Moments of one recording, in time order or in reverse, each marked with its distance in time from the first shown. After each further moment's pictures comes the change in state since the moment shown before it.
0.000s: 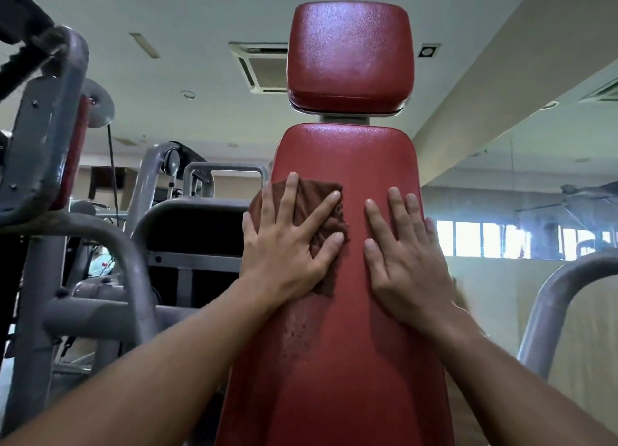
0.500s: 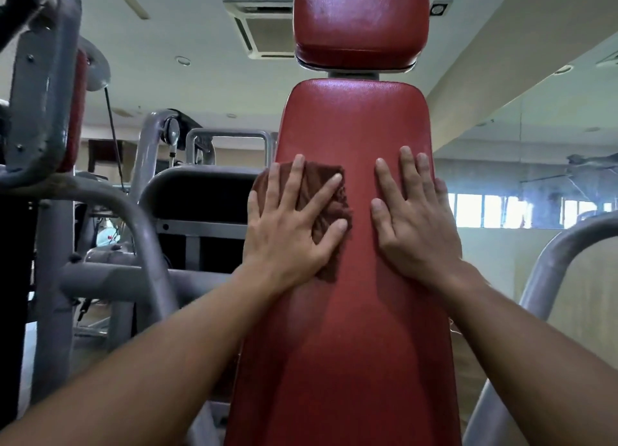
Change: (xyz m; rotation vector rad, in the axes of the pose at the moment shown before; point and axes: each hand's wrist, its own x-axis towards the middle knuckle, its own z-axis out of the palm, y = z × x) left_hand -0.035 -0.006 0.008 0.000 0.038 0.055; right_hand -0.002 -0.005 -0.005 -0.048 -0.072 0.031
